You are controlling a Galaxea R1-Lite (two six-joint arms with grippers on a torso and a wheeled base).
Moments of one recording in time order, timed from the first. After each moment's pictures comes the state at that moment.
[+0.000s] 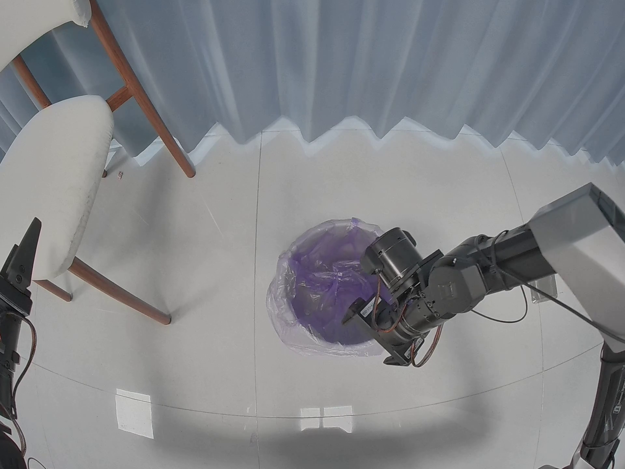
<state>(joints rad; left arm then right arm) 0.02 1.06 -0.02 -1.38 0.04 -0.42 0.66 2.18 -1.40 0.31 0.00 1.34</state>
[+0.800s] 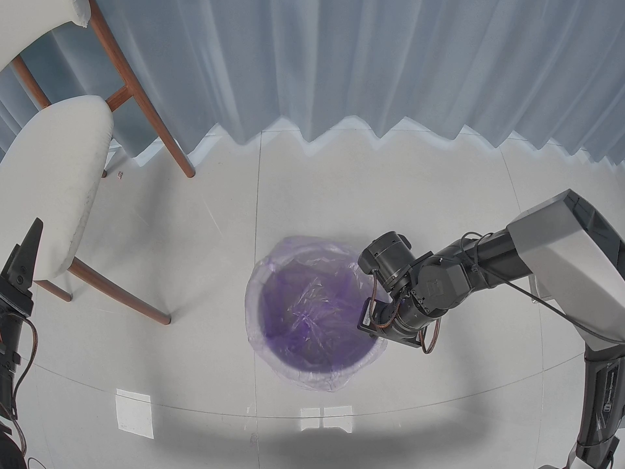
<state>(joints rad) 0.01 1.06 -0.02 -1.38 0.04 -0.42 0.64 2.27 -1.48 0.34 -0.12 0.90</state>
